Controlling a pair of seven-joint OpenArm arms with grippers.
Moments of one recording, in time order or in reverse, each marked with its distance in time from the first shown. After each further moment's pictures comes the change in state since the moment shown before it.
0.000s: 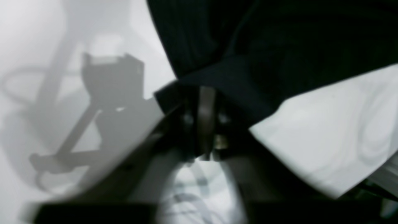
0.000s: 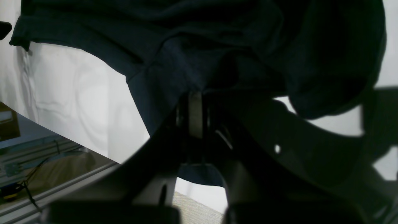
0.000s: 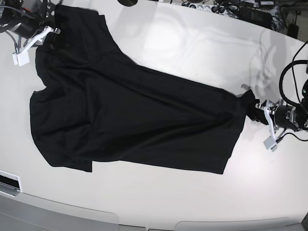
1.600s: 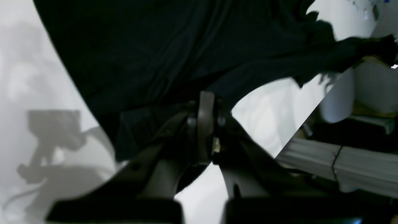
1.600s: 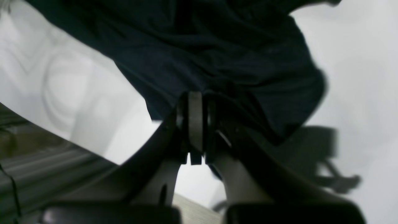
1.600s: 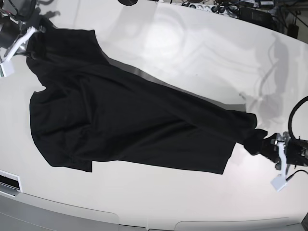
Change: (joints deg) left arm -11.7 -3.1 0.0 7.5 -31.6 -0.2 24.9; right arm -4.3 8.3 -0.1 16.1 0.2 0.0 -0.5
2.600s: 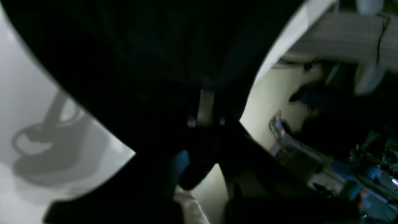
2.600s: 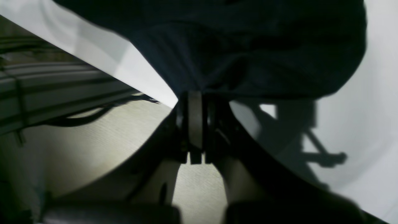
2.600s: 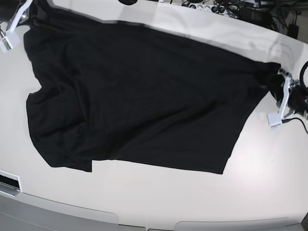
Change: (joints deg) left arm 15.3 -16.5 14.6 23.1 0.0 0.0 -0.5; right arm -13.7 3.7 0.0 7.4 8.0 0.0 -7.8
